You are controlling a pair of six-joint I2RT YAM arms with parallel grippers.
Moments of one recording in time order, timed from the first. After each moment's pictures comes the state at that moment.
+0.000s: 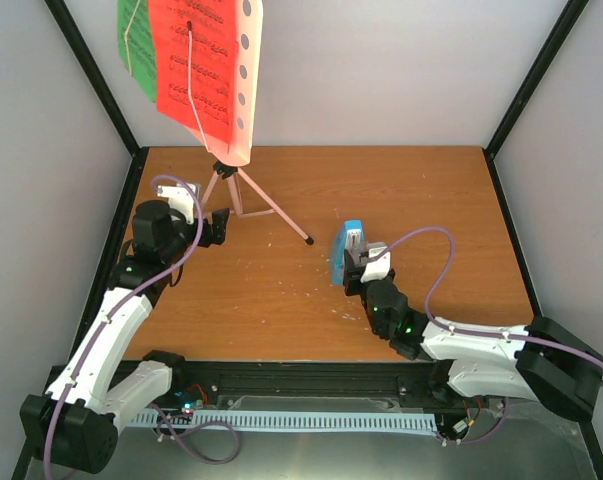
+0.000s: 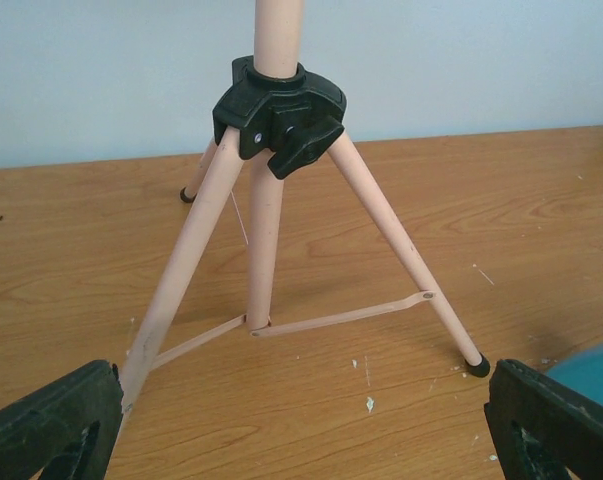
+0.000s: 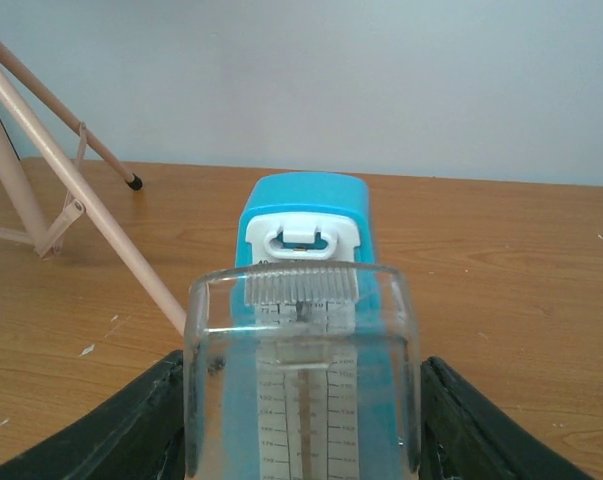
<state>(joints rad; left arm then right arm) -0.19 0.91 0.80 -0.27 0.12 -0.08 0.99 1.10 0.30 0.64 0.75 0.17</state>
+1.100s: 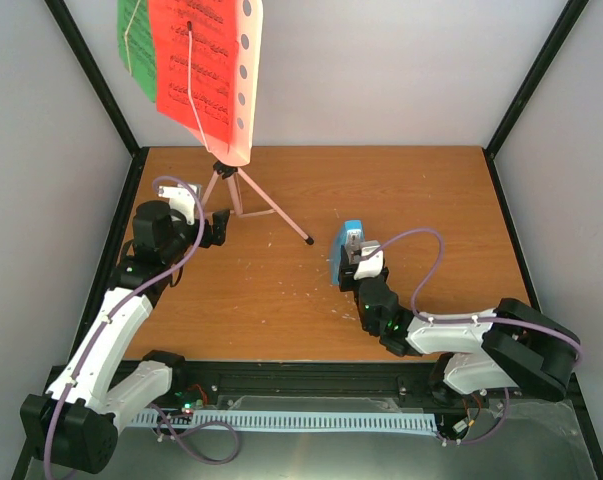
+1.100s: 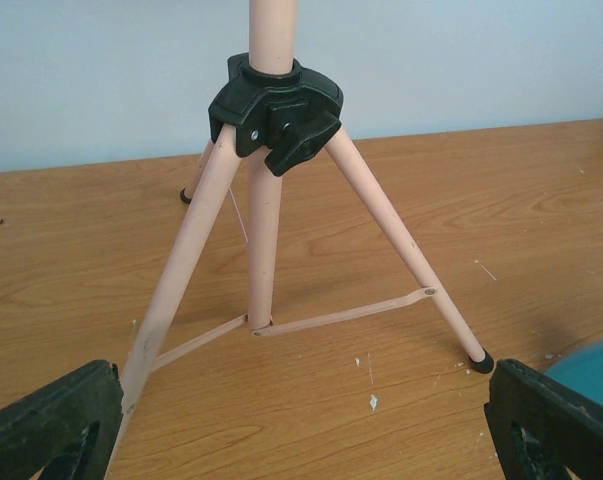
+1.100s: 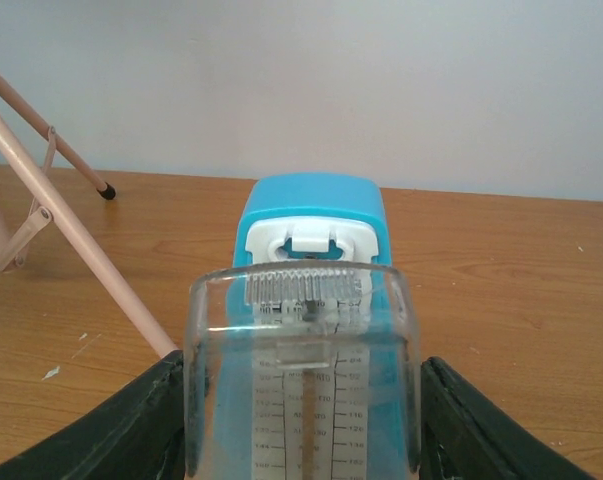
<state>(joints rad) -0.19 0.91 0.79 -0.26 0.12 -0.05 0.99 1.30 0.31 0.86 0.81 0.12</state>
